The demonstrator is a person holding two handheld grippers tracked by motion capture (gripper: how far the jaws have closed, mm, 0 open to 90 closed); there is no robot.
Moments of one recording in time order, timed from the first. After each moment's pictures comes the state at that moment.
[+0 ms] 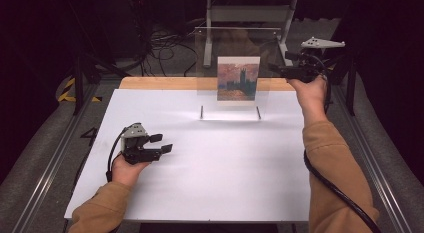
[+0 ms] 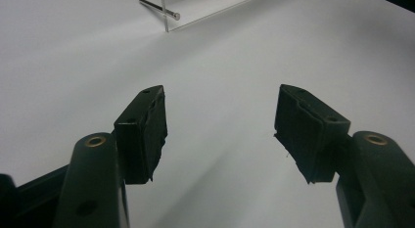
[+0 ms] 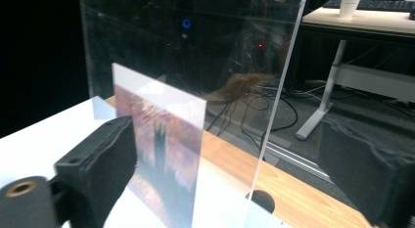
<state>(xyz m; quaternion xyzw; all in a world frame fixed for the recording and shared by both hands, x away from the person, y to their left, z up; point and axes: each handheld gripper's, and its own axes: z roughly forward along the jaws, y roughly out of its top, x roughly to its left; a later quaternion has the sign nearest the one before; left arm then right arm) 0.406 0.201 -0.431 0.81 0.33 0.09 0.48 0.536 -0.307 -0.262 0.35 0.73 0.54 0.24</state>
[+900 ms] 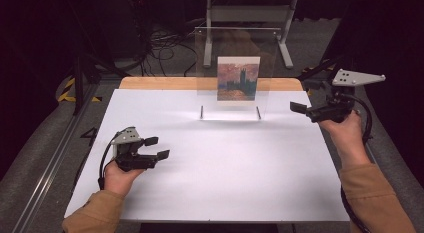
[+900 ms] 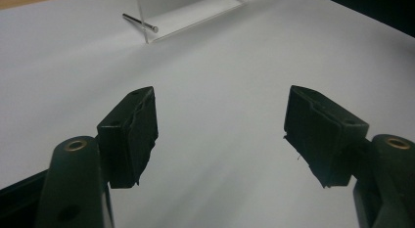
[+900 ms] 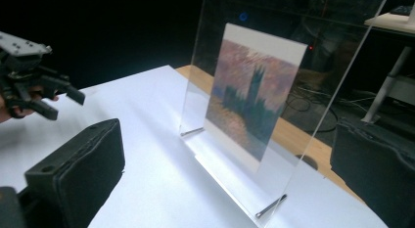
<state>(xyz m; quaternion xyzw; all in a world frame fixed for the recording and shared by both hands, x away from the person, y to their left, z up) 0.376 0.207 -0.411 0.80 0.31 0.09 0.50 0.419 -0.342 -0.268 0.25 0.77 0.55 0.20</state>
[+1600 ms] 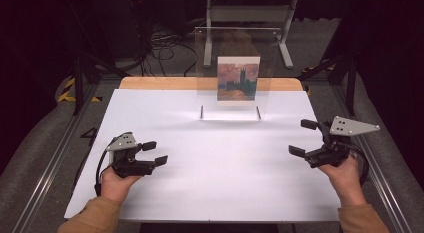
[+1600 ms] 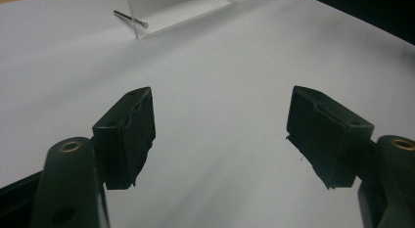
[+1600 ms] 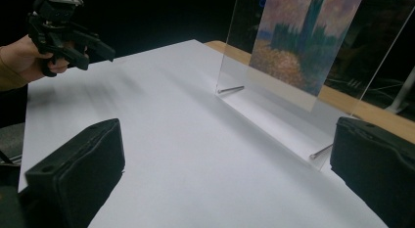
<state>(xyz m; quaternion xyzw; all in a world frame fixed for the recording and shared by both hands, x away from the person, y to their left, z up) 0.363 0.212 -0.413 0.80 0.31 0.09 0.50 0.353 -0.344 -0.345 0.25 0.77 0.56 0.18</state>
